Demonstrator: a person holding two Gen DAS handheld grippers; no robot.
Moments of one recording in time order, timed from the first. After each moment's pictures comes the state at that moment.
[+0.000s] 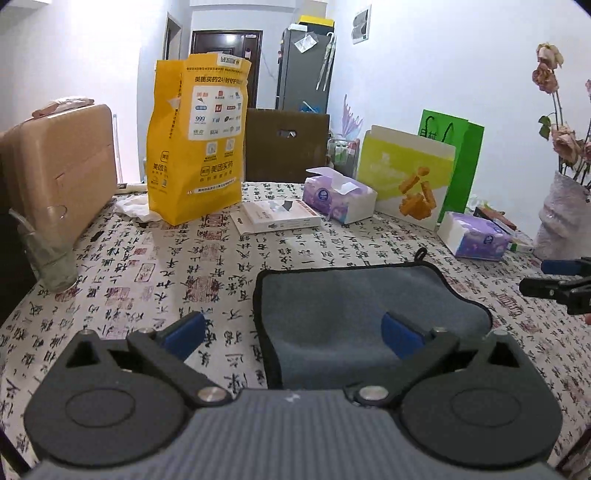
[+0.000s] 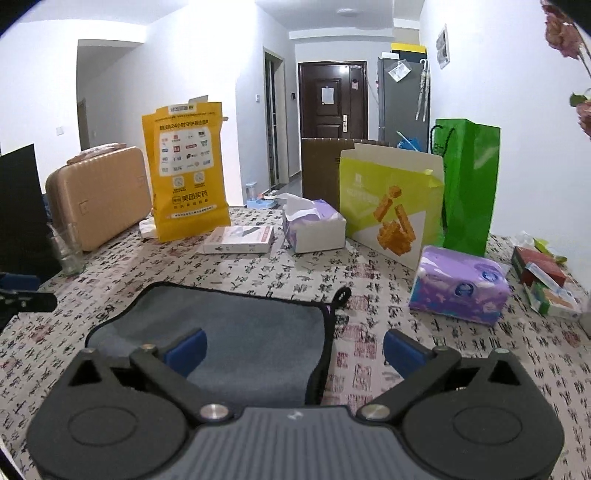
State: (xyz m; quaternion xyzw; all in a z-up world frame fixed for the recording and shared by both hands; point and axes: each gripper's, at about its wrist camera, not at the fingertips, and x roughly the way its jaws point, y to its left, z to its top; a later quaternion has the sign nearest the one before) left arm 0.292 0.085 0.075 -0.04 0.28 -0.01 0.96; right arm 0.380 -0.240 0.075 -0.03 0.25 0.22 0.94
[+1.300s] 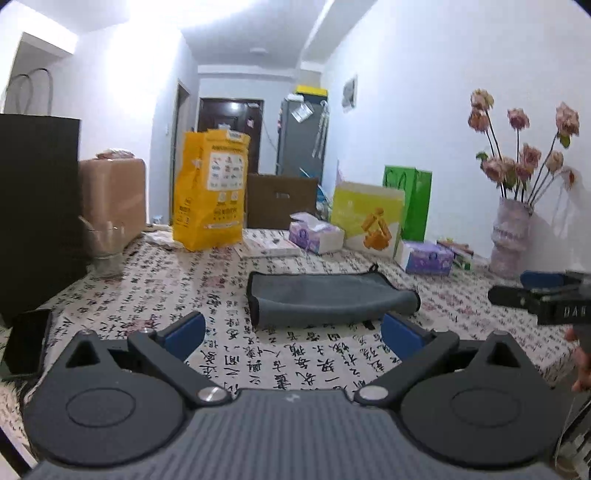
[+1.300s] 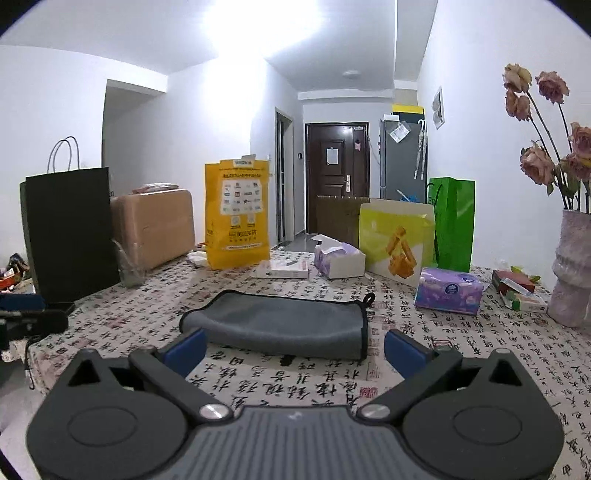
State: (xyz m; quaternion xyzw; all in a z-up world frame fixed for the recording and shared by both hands) left arm 0.078 0.041 0.072 -0.04 0.15 0.00 0.99; right arm 0.172 -0.242 0.073 -0.02 0.14 0.22 0.96
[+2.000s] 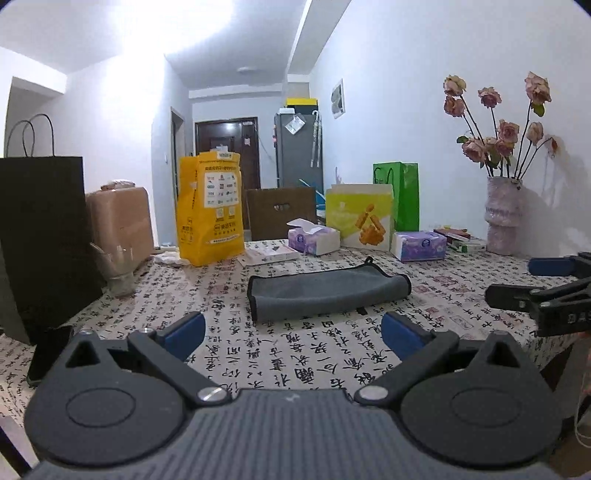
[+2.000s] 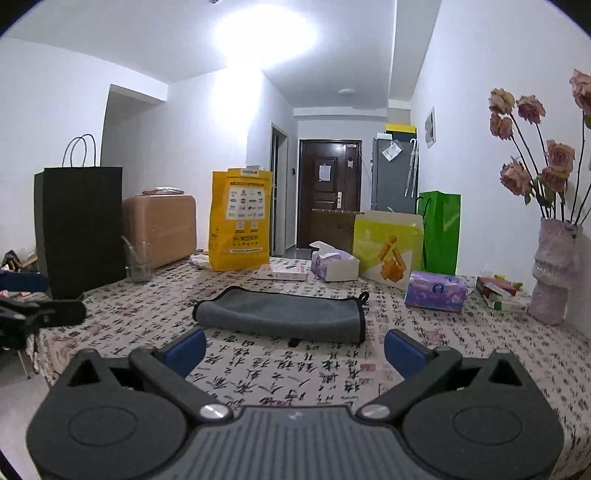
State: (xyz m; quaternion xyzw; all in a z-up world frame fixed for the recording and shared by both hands) left arm 0.035 -0.001 0.062 0.03 0.13 0.02 0.99; right arm 0.101 -0.242 0.056 -0.03 0.12 0.20 0.97
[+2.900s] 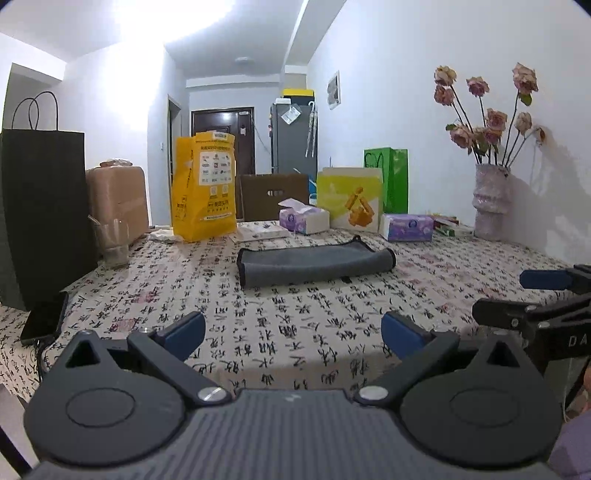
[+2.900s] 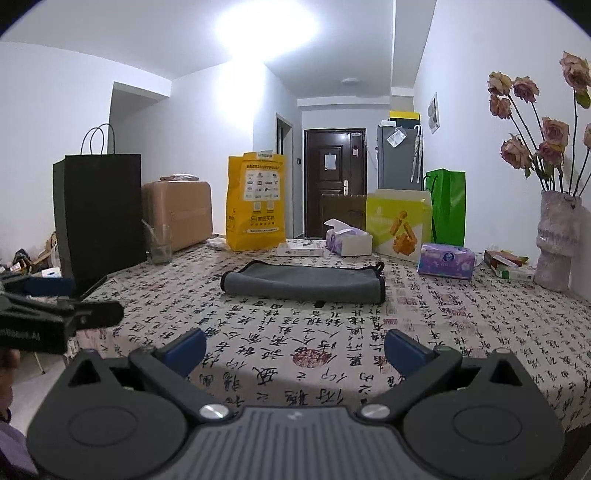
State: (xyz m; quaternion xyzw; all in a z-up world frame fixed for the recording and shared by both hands) left arm 0.002 -0.007 0.031 0.02 0.15 0.00 0.99; right arm 0.053 -0.236 0.022 -0.02 0.13 0.22 0.97
